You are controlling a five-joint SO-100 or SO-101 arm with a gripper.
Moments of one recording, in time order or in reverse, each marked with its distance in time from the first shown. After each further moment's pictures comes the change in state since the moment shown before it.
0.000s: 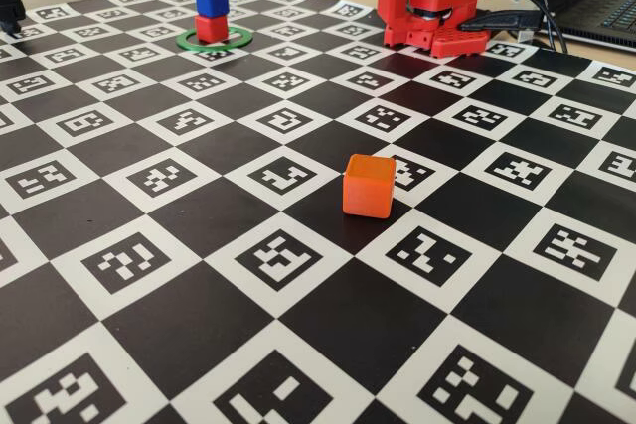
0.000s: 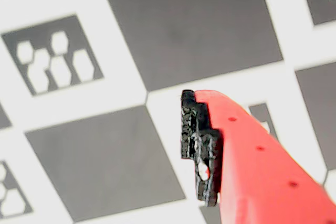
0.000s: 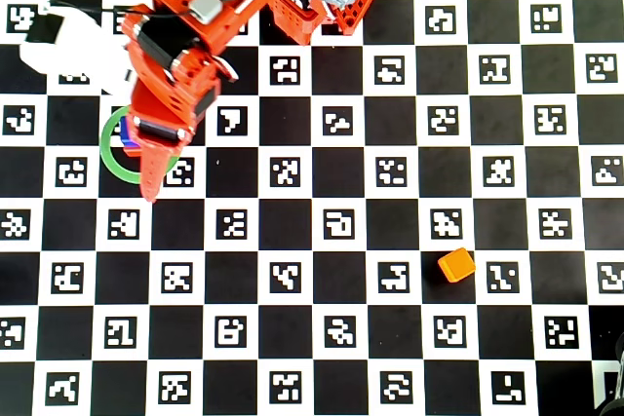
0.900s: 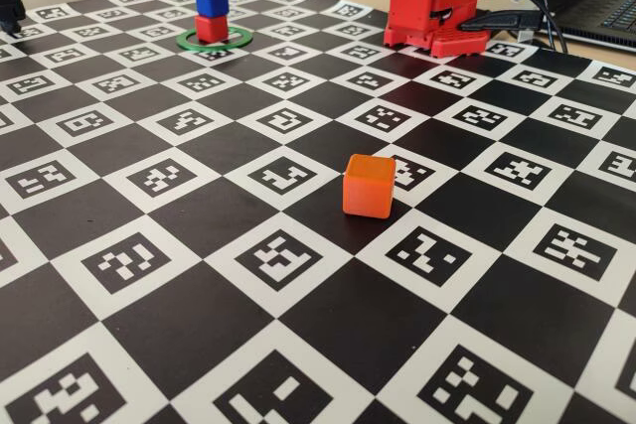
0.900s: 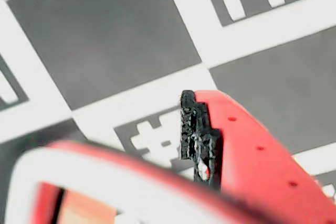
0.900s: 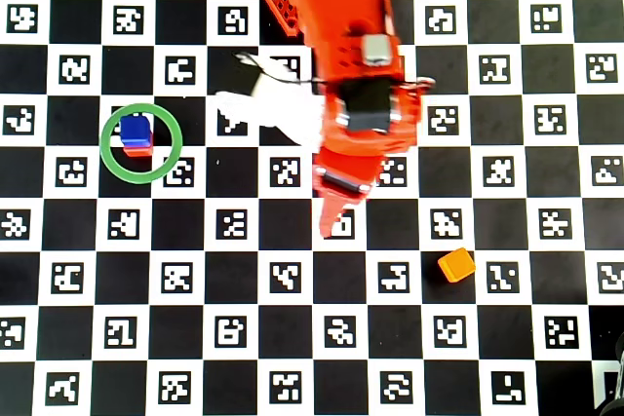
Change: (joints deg) arm -46.4 -8.2 -7.9 6.2 49.9
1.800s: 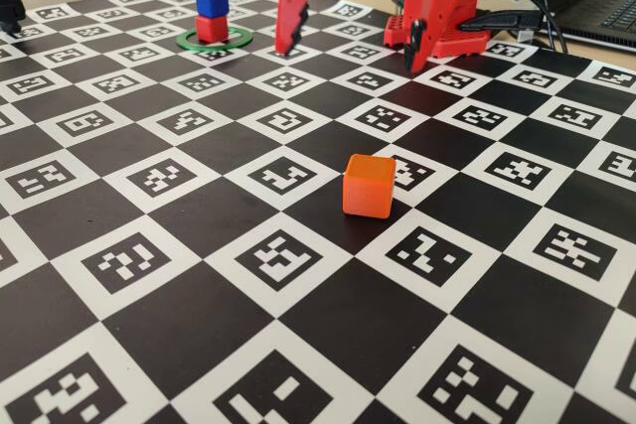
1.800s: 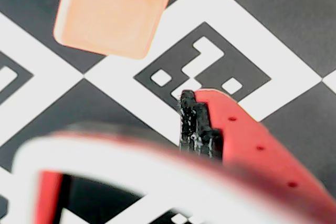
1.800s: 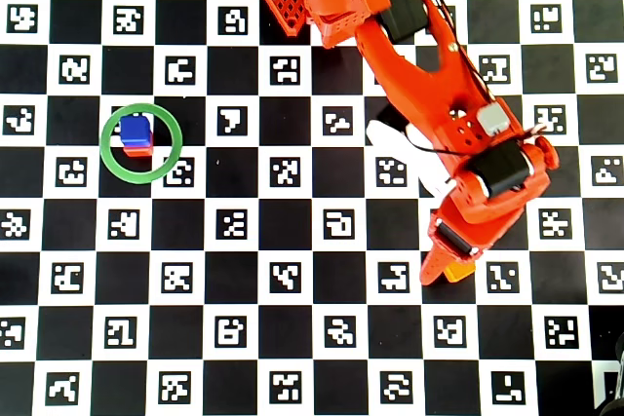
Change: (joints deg) arm -15.2 -34.8 -35.9 -6.3 36.5
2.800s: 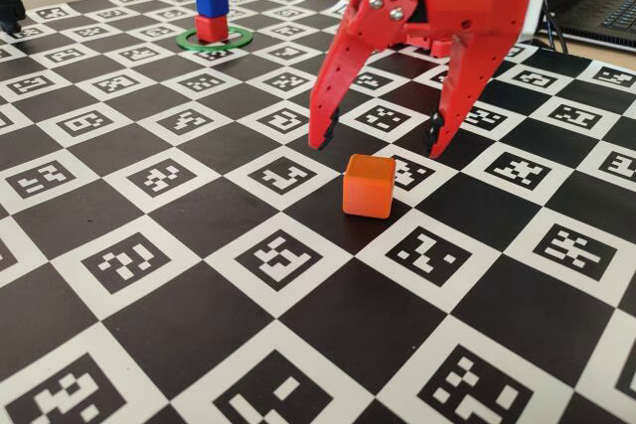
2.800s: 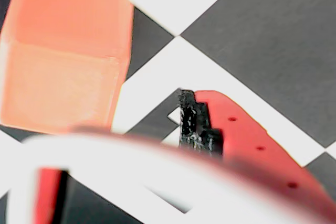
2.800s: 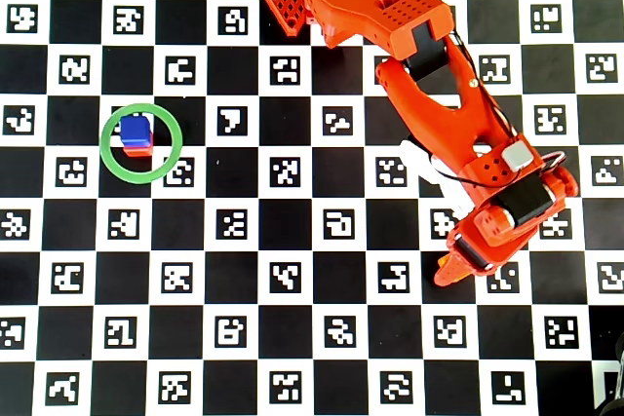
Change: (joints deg) arm -1.8 -14.3 -9.0 -1.1 3.6
